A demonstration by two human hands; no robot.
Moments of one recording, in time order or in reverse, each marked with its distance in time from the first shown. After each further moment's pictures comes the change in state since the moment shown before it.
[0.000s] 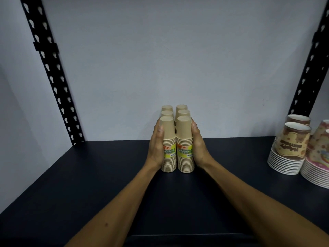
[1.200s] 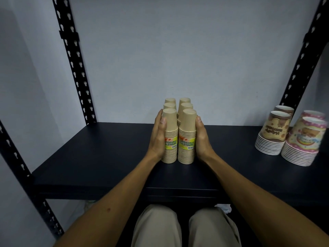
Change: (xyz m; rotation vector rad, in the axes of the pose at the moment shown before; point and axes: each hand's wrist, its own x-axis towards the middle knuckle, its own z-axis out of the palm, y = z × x) left_hand -0.069 0.036 -0.001 -0.035 0.024 0.036; right_hand -0.069 -0.034 0.006 0.008 -0.006 0.001
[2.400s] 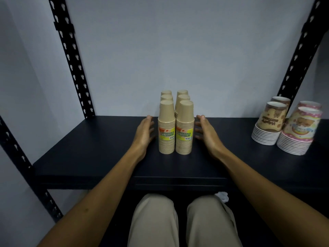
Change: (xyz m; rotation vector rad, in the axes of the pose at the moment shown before) left_hand -0.005 -0.010 -0.041 -0.010 0.125 -0.425; right_hand -0.020 0.005 -0.039 -0.145 0.059 0.262
